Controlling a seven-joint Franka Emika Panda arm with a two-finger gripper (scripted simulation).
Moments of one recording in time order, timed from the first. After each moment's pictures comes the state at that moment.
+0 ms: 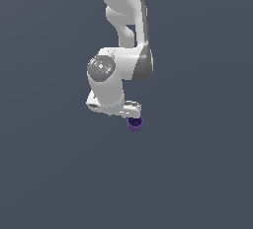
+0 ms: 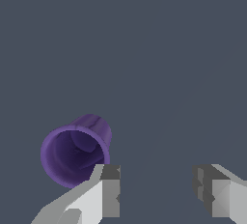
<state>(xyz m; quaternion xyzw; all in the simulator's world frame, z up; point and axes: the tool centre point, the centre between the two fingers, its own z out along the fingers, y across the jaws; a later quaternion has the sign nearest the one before) -0.001 -0.041 0.138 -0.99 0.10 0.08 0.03</state>
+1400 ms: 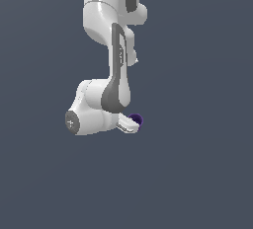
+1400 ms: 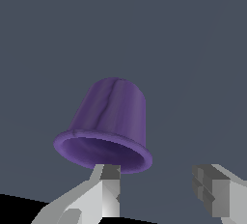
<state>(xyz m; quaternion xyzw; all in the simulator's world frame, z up) -0.022 -0.005 0.090 -0.87 0.29 0.35 0.19</state>
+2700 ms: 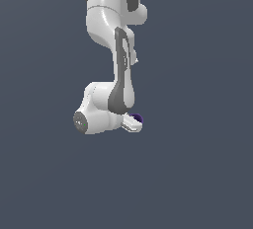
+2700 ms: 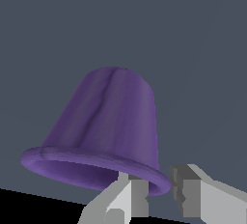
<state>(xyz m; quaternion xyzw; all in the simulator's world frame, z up) -0.037 0.013 0.070 -0.87 0.29 0.36 0.20</state>
